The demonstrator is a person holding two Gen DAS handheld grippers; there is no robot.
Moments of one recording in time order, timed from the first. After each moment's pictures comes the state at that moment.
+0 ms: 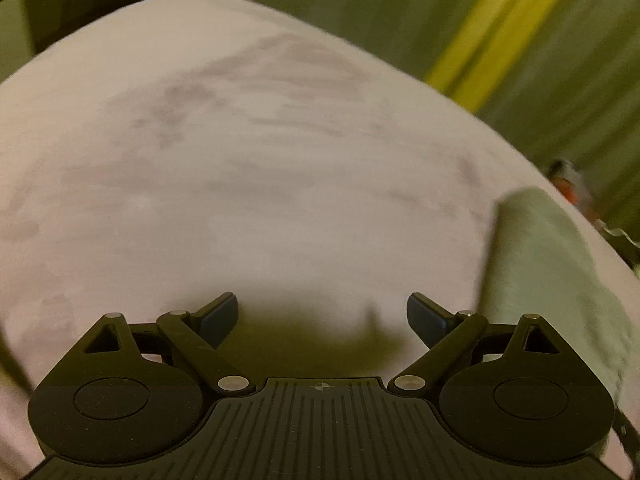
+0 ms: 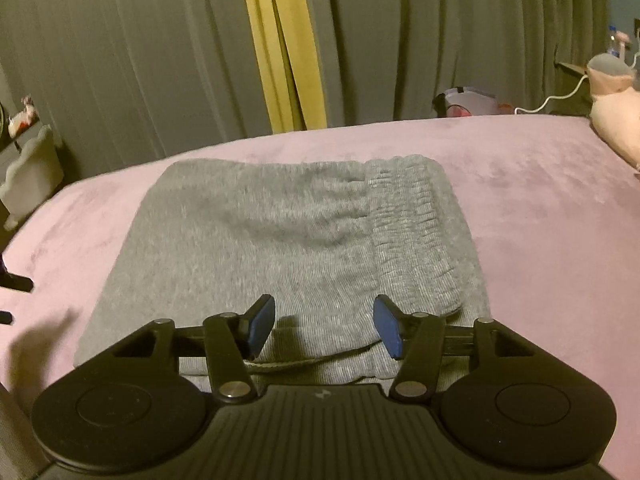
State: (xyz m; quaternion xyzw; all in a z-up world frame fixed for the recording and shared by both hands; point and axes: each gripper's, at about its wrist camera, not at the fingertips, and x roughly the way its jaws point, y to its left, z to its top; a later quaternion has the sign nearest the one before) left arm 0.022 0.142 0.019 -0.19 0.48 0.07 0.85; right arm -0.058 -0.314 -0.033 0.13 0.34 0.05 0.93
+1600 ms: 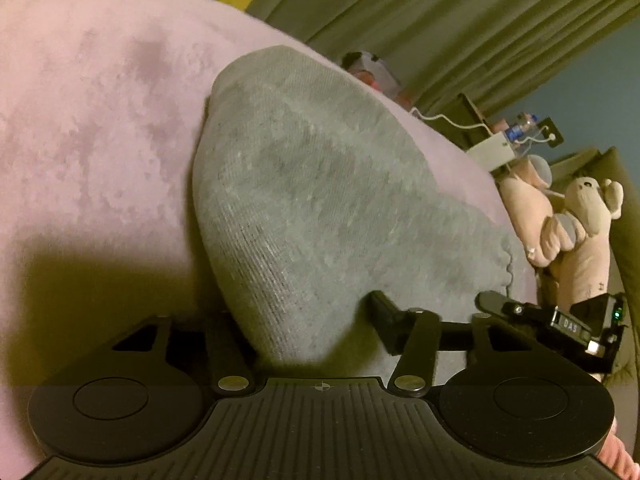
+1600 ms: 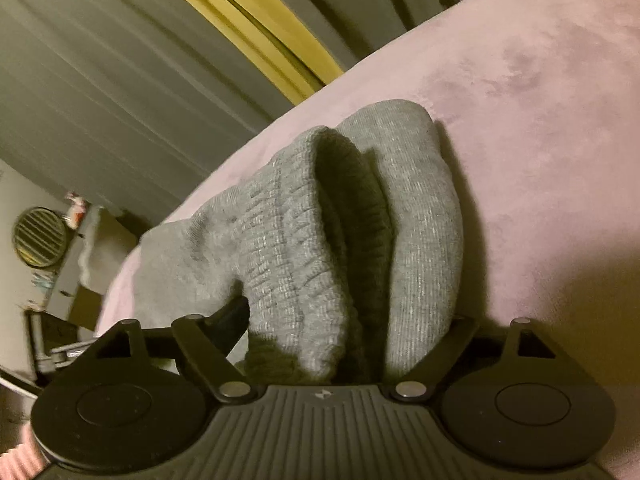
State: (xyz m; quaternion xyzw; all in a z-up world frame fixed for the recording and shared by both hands) left arm 0.133 -0.004 -0.069 -0.21 0.49 -0.26 0.80; right arm 0.051 -0.414 -0.107 0.34 0.38 0.15 0.85
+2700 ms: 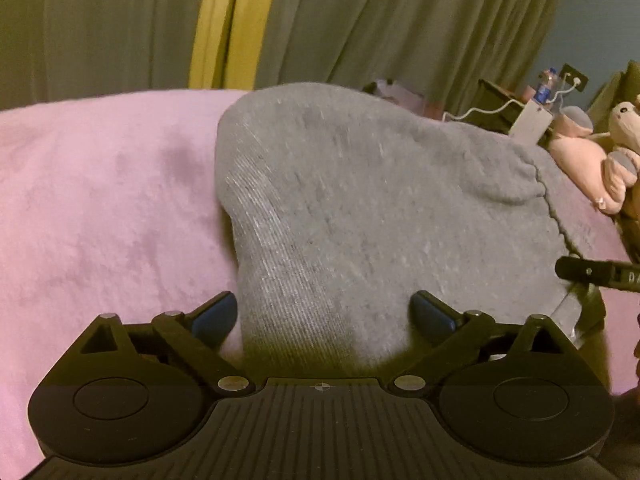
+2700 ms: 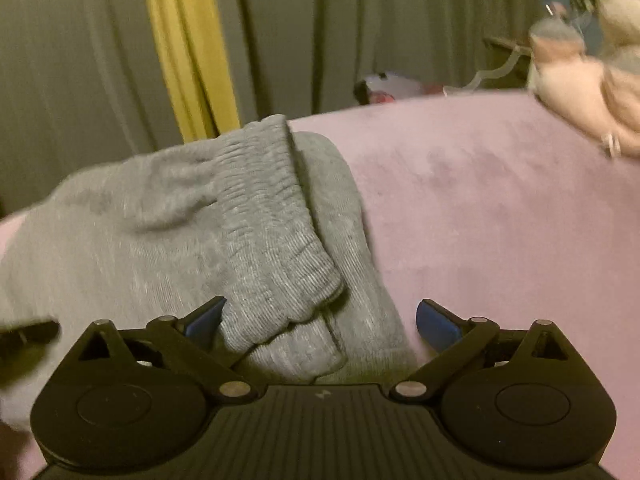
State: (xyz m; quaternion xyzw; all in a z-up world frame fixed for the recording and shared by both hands) left arm 0.115 -0.020 -0.058 -0.03 0.41 -0.21 0.89; right arm 0.027 -0.348 -0.066 0.16 0.35 -0.08 0.92
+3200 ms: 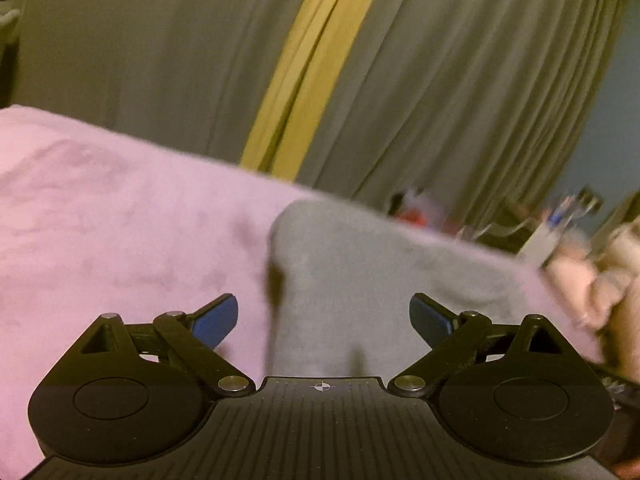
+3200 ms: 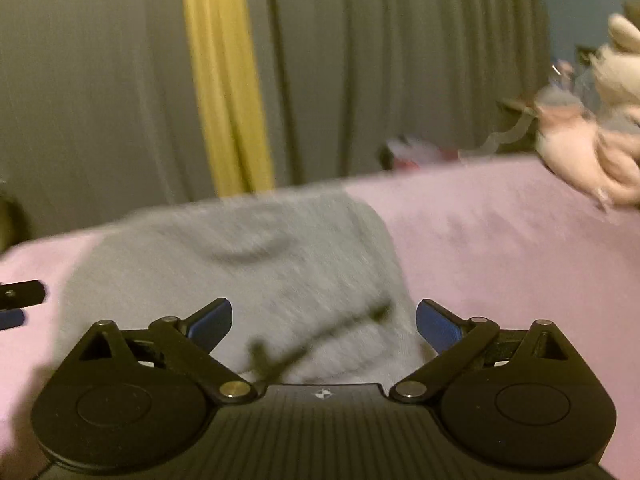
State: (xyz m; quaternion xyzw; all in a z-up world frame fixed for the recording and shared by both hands) left arm 0.028 0.017 -0.001 -0.16 0.28 -0.14 0.94; right arm -0.027 -0.309 -0.033 0.13 0.23 -0.03 0.96
